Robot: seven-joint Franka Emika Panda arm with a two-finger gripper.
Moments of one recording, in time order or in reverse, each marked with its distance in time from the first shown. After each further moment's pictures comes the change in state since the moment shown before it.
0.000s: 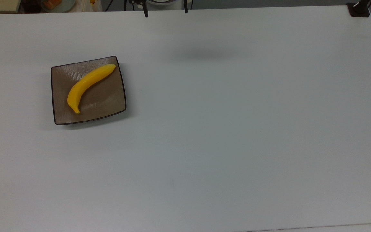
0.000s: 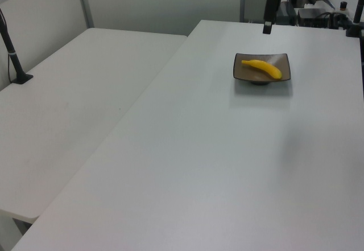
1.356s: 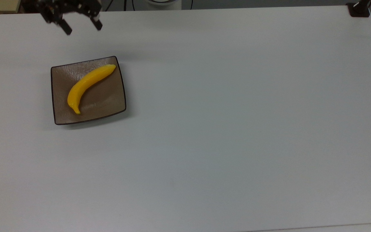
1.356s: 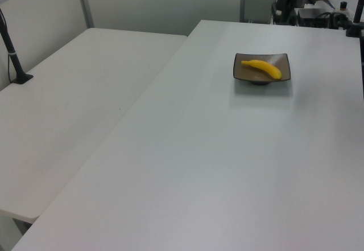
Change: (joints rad) arm -0.461 0.051 -0.002 -0.082 0.278 0.072 -0.315
